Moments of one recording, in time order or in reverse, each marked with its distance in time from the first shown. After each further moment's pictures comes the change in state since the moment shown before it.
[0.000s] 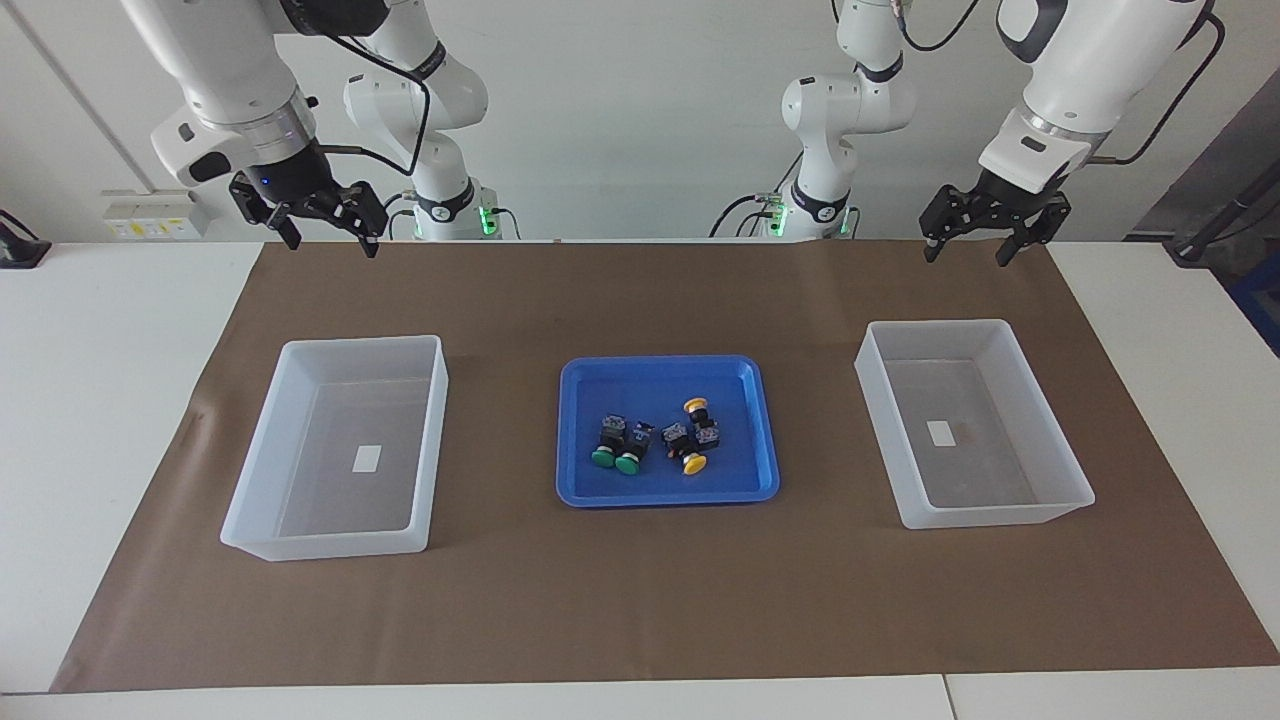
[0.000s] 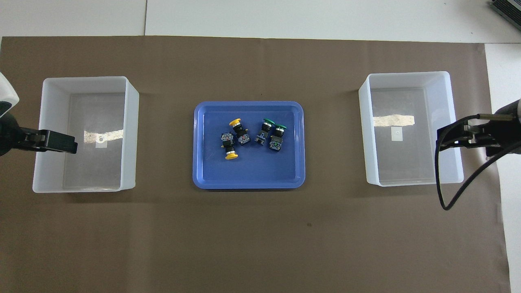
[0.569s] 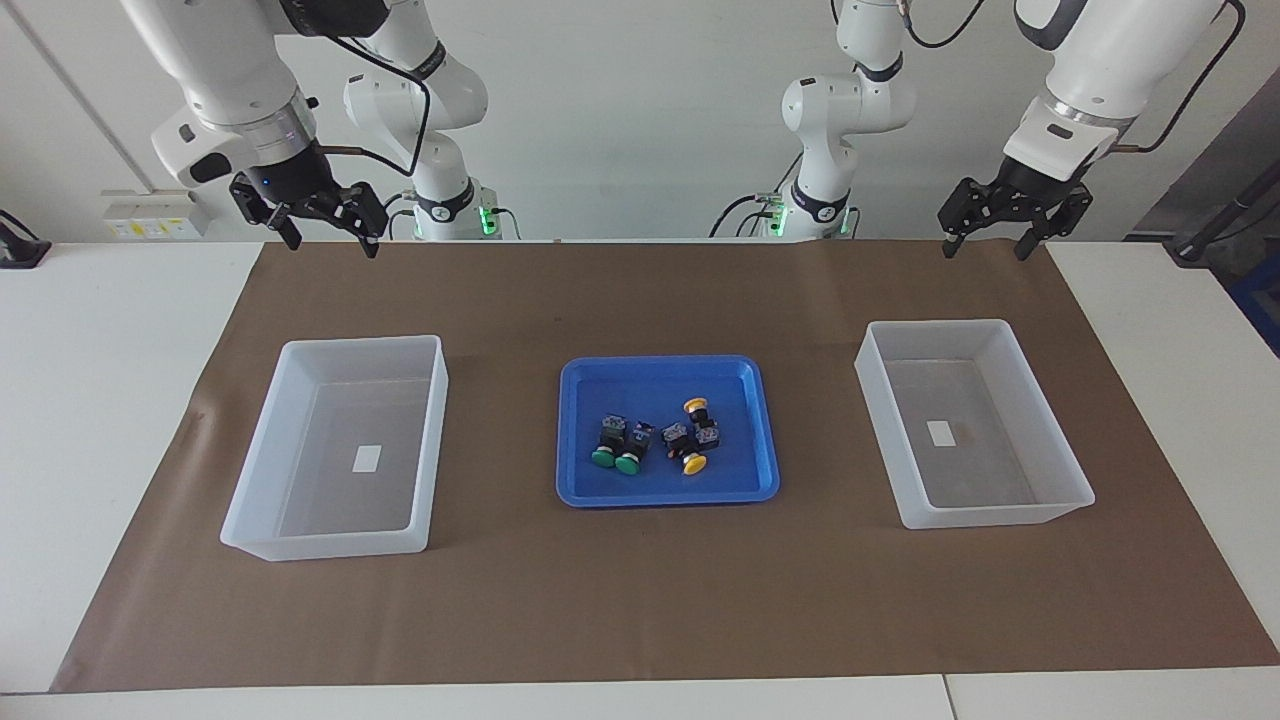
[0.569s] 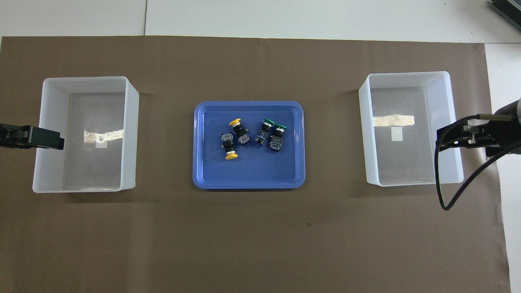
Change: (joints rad) left arm 0.026 -0.004 -0.002 0.021 -0.001 0.001 0.000; right arm 0.000 0.000 0.000 -0.002 0.000 0.000 0.000
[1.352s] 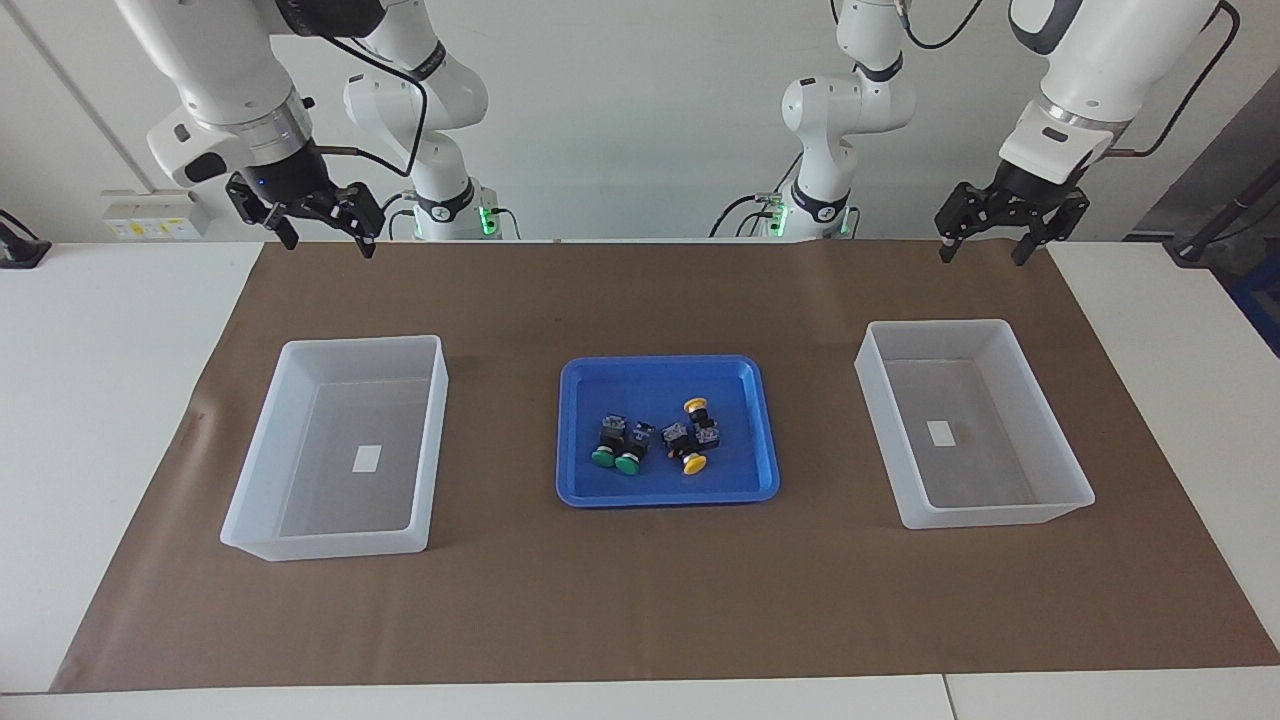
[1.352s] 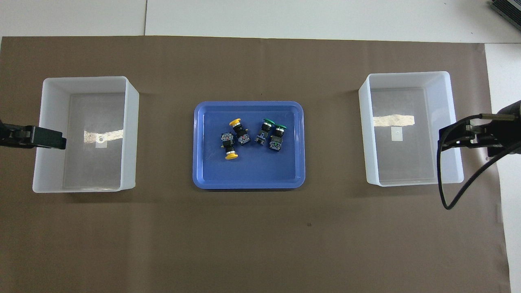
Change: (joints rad) left arm -0.006 -0.009 -0.011 -0.056 -0.003 0.088 -0.018; right arm -0.006 0.000 -0.001 0.000 0.000 0.000 0.000
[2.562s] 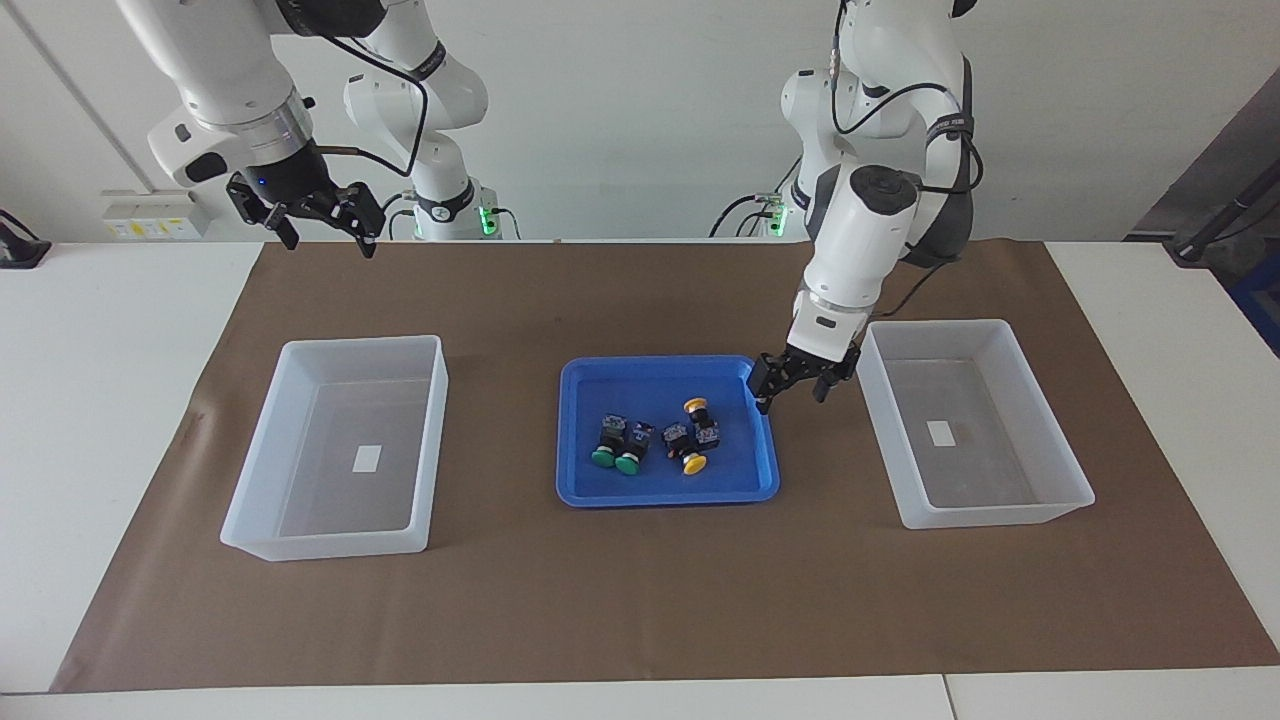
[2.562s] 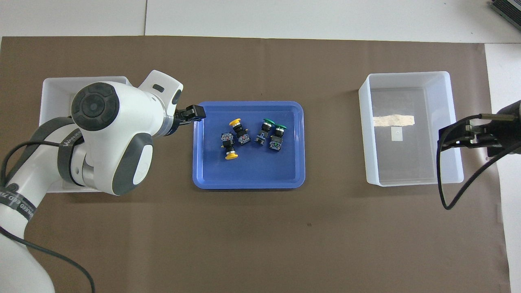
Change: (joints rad) left arm -0.336 0.333 -0.018 -0.168 -0.007 0.651 -0.696; right arm 0.001 0.000 0.000 0.000 0.000 0.000 0.000
